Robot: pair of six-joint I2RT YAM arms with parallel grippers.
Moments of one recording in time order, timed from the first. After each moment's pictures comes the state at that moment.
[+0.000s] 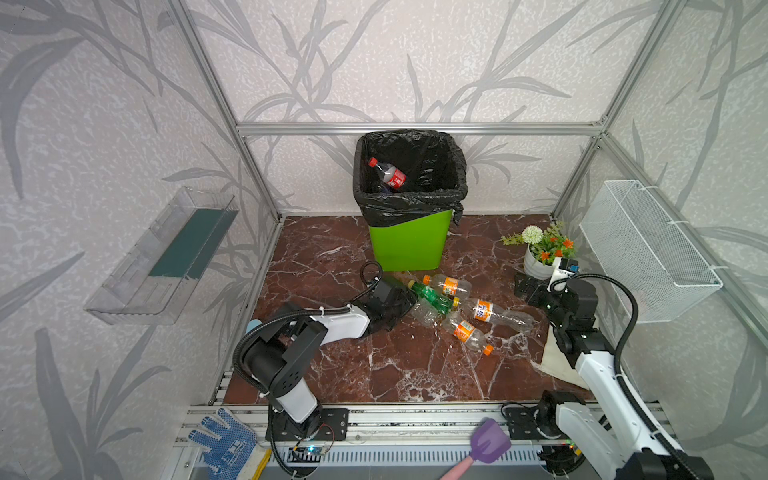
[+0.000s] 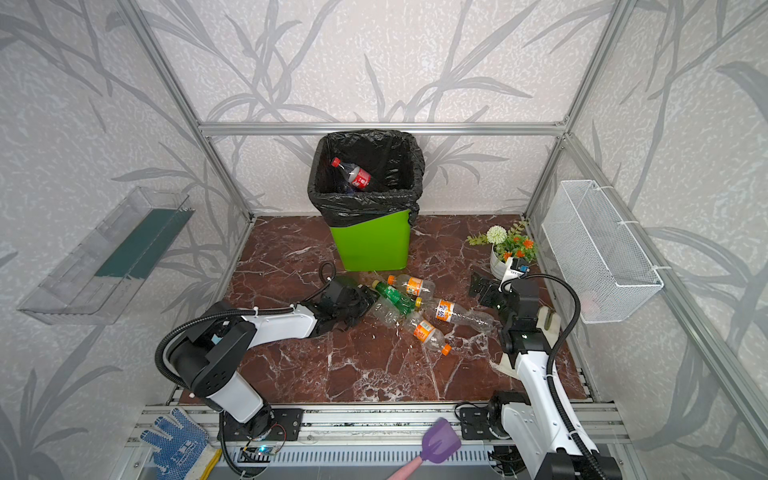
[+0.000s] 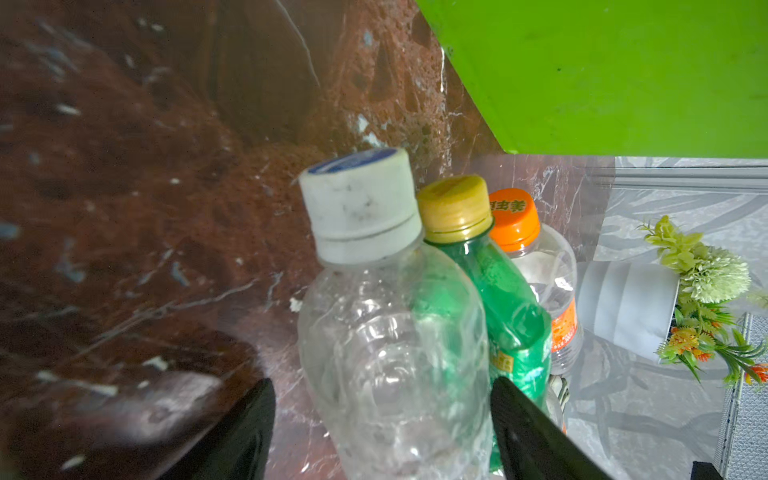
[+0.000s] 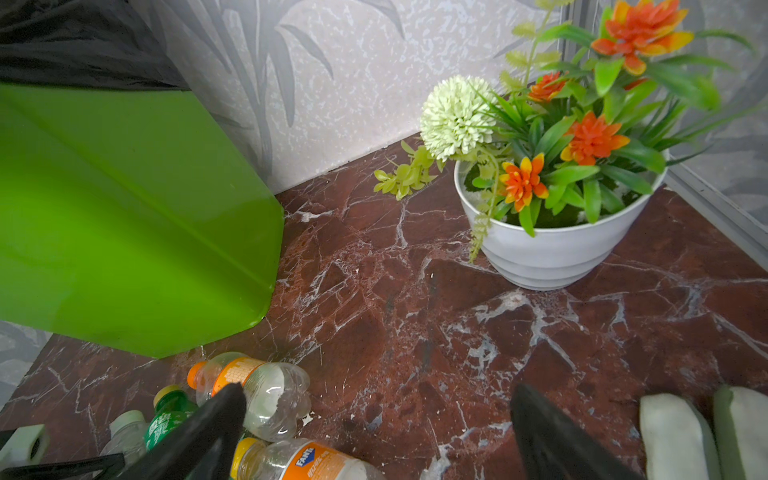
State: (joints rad) left arm -0.65 1.67 0.75 0.17 0.05 -1.33; right arm -0.07 0.85 0.48 -0.01 -0.17 0.37
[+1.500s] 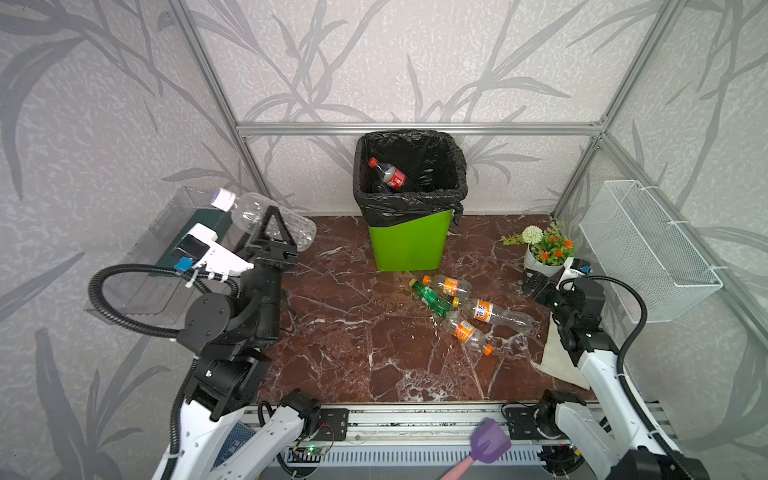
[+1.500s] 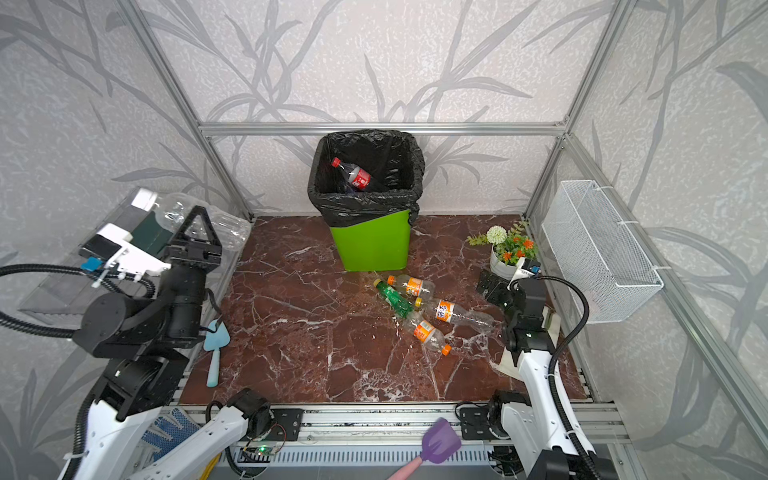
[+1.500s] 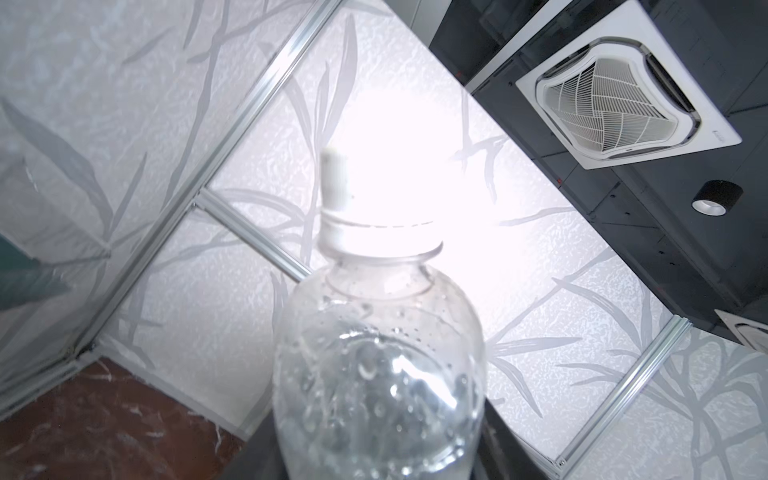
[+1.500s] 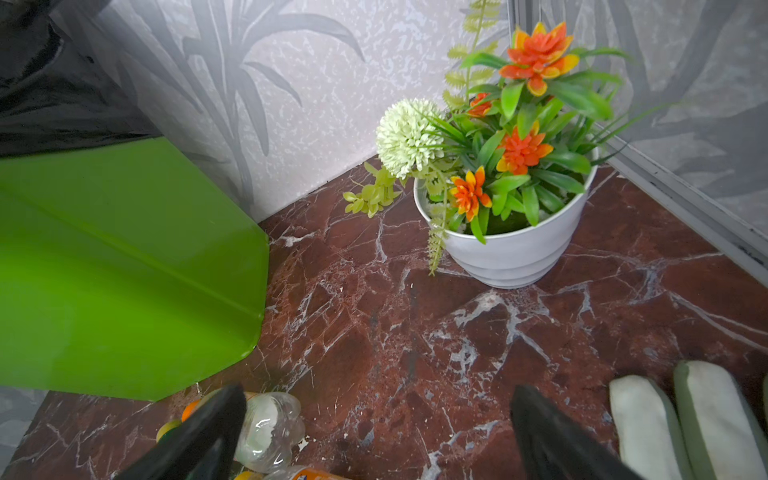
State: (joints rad) left arm -0.45 0.73 1.22 -0.08 -0.54 -0.48; right arm -0.14 0.86 0.50 -0.02 -0.17 0.45
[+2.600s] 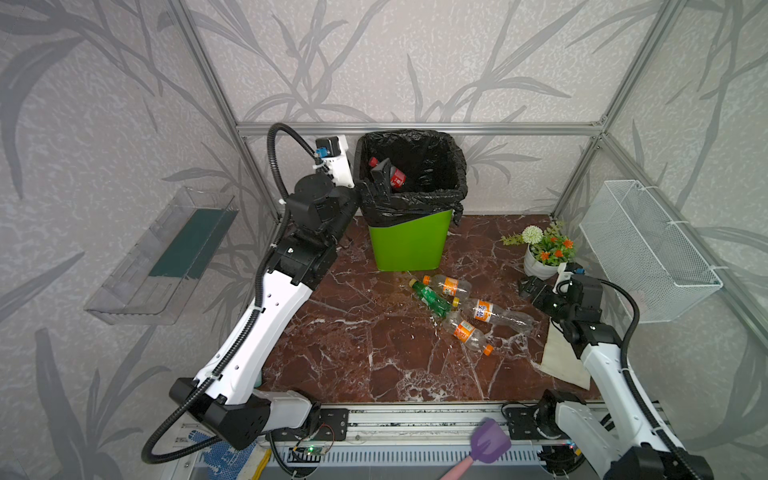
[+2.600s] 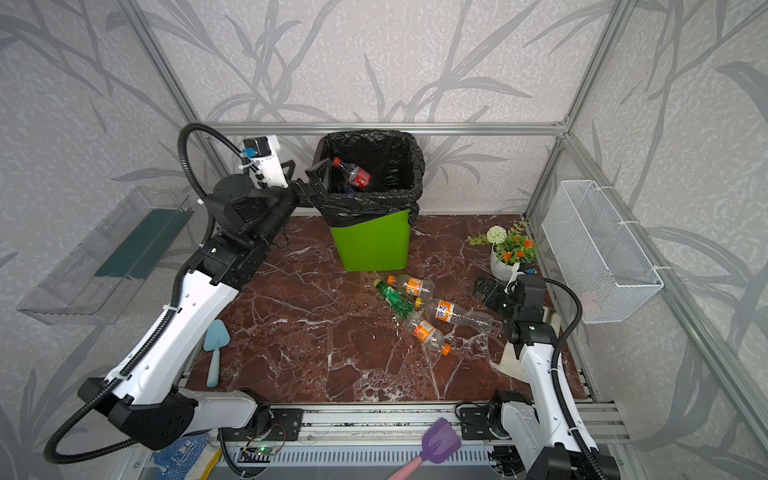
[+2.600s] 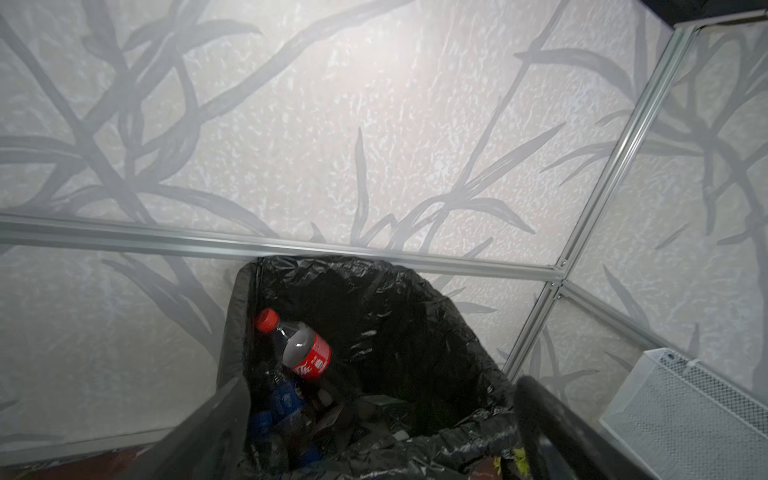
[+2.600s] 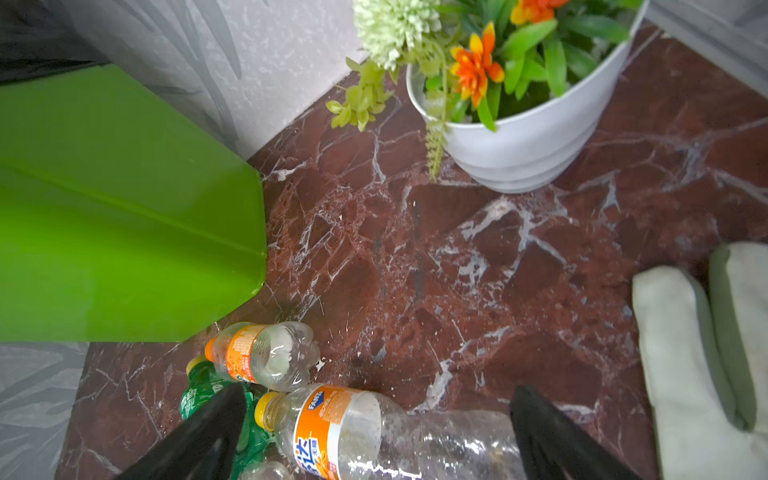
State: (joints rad) left arm -0.45 1.34 1.57 -0.17 -0.14 -0.24; right arm -0.14 0.89 0.59 -0.33 -0.24 0.55
